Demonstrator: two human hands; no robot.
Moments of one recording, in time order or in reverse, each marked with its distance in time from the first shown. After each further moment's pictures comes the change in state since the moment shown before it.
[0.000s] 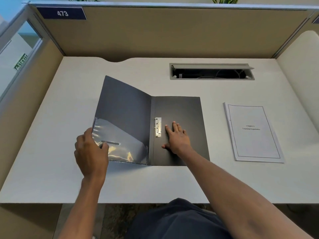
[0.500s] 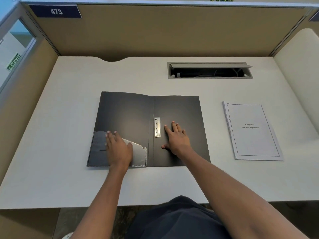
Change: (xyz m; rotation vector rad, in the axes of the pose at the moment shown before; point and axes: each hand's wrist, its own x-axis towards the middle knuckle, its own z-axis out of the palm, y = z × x) left_hand 0.003 0.019 0.100 0.127 -0.401 0.006; right_hand 0.003 -0.001 0.003 0.019 0.008 0.016
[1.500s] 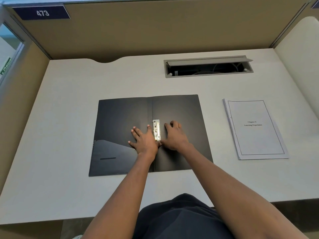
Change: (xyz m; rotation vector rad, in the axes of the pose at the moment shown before) left_hand 0.020 0.103 0.035 0.090 -0.315 0.073; right_hand 0.017 -0.008 -0.025 0.293 0.054 0.044
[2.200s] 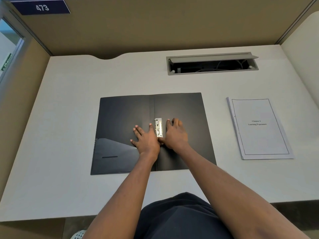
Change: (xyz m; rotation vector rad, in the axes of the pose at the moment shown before) left_hand 0.000 -0.002 0.002 0.050 0.012 0.008; right_hand 0.007 -0.013 0.009 -0.172 0.050 0.052
